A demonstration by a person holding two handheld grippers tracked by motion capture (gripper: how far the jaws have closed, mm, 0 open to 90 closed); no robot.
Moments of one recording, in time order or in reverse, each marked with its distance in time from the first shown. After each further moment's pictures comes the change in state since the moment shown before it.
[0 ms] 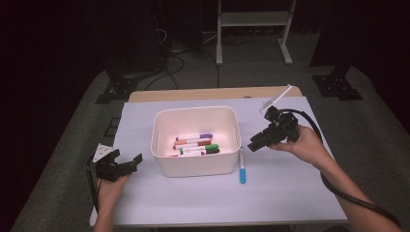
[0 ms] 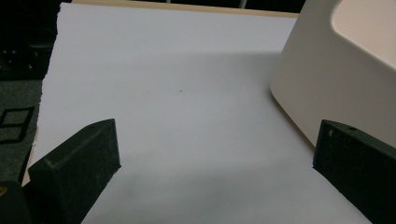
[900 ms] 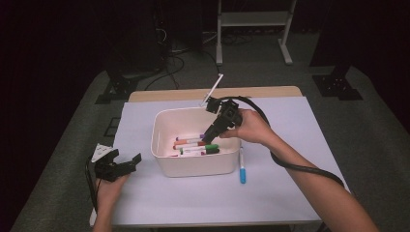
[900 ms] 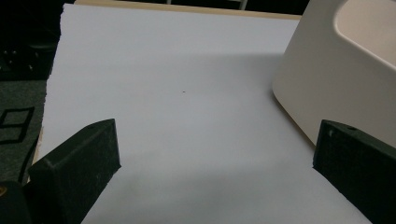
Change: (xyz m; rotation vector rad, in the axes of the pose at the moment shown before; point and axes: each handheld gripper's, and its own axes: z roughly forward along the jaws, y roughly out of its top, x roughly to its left) left arm 0.002 0.000 -0.001 -0.008 0.000 -0.004; right arm 0.036 0.122 0.068 0.167 0.036 -0.200
